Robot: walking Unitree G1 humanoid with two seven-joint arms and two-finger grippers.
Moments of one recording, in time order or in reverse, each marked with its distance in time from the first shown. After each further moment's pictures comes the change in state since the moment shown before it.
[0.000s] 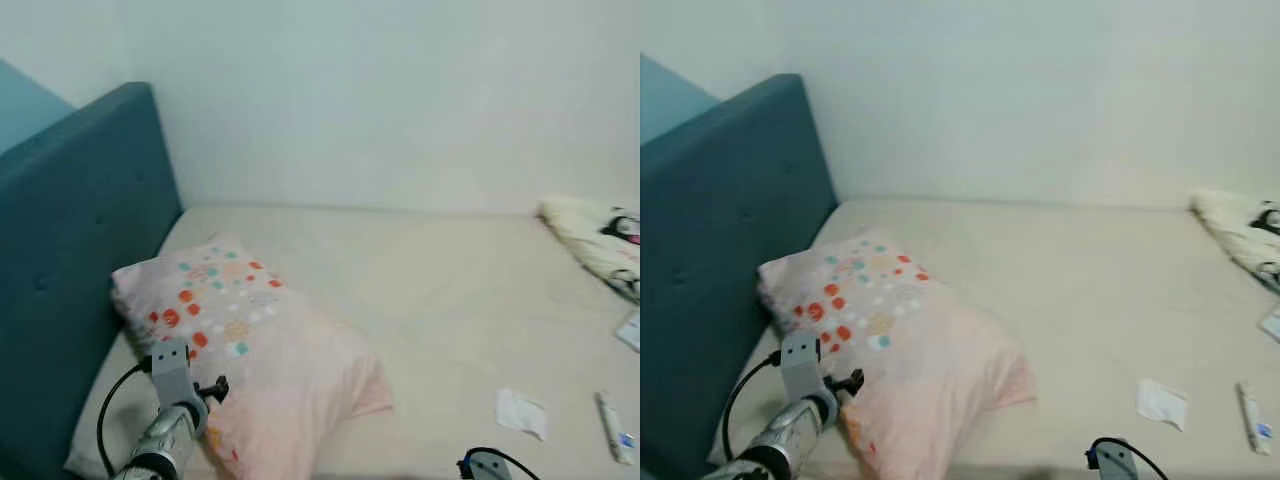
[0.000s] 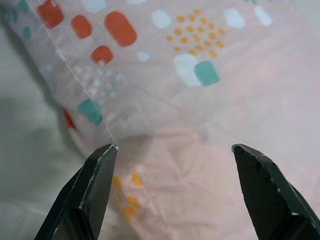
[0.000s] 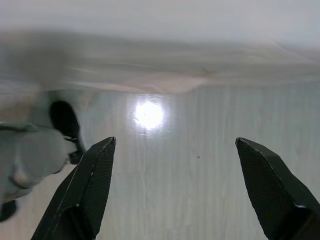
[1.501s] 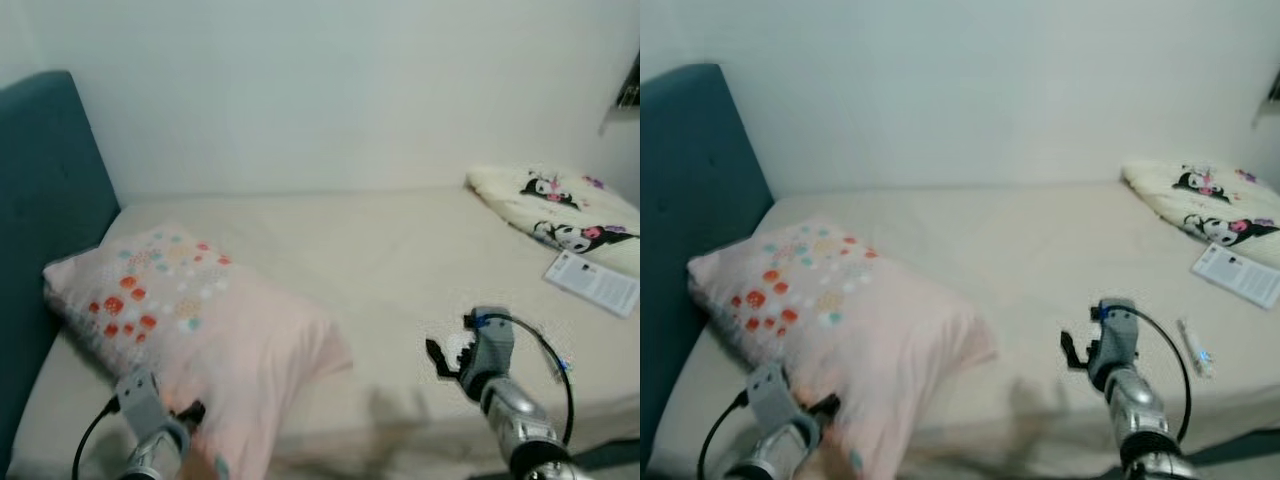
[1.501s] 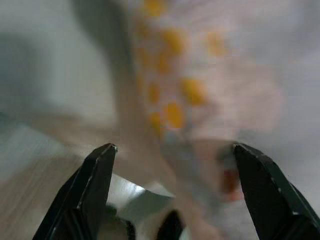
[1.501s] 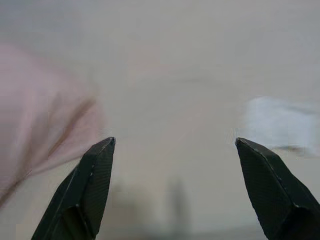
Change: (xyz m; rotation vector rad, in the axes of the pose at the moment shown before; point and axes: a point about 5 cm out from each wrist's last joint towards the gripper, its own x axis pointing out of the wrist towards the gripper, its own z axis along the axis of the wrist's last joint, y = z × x) left arm -0.011 0.036 -0.028 -0.268 0.099 0.208; right arm -0.030 -0.004 0.192 0.214 -0.687 0.344
